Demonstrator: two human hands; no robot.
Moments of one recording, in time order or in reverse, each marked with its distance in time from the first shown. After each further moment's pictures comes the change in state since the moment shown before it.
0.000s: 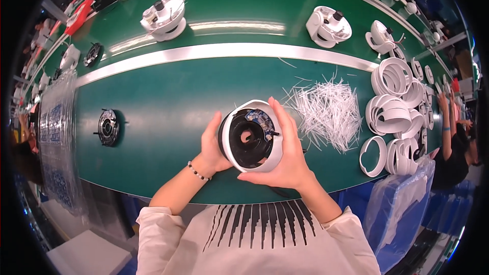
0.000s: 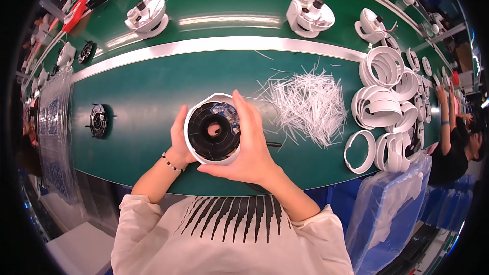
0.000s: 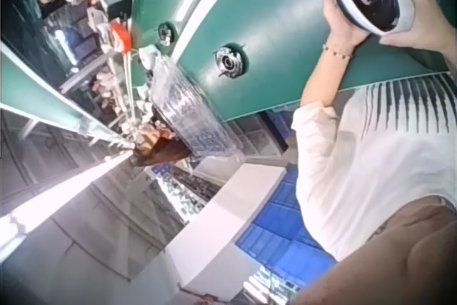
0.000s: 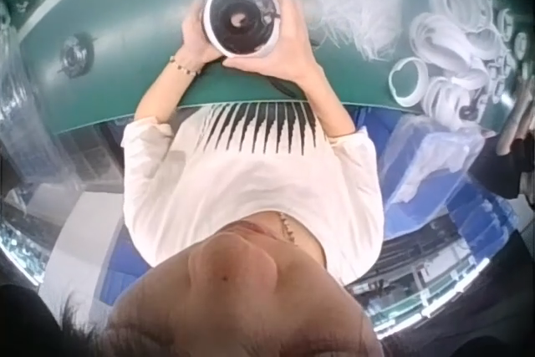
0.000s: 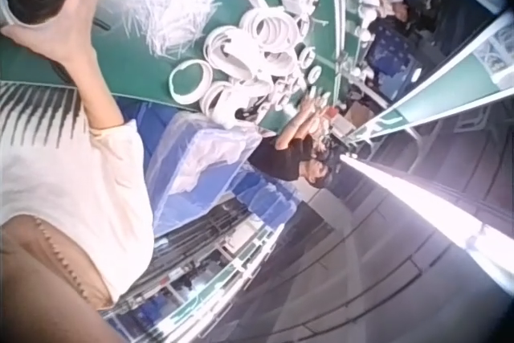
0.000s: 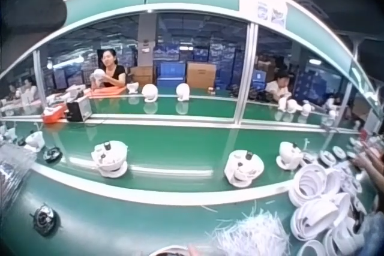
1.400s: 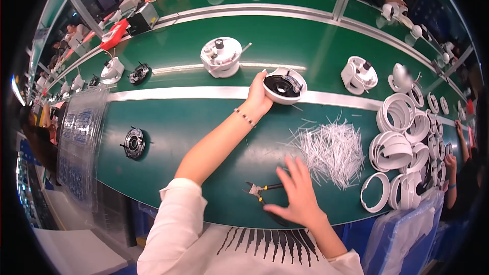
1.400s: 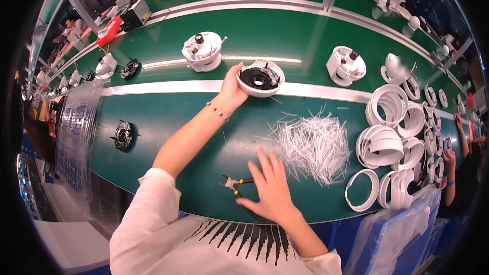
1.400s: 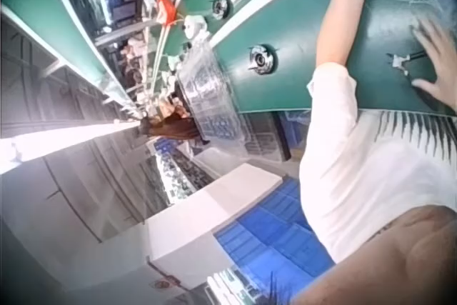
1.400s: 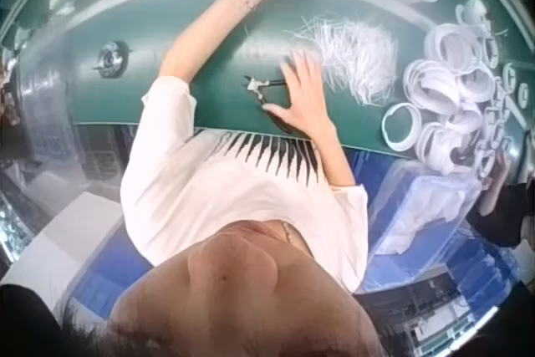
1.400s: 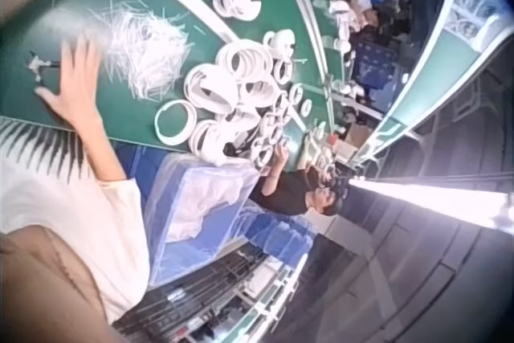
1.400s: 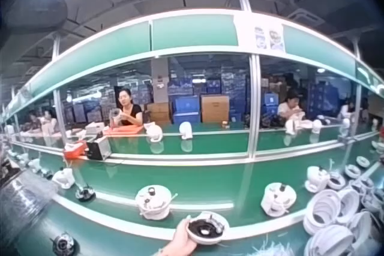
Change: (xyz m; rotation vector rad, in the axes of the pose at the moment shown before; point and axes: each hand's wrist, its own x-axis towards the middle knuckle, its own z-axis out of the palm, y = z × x) left_hand 0.178 0.073 0.041 0.328 0.373 0.522; right_hand -0.044 0.013 -0.033 -0.416 -0.234 -0.040
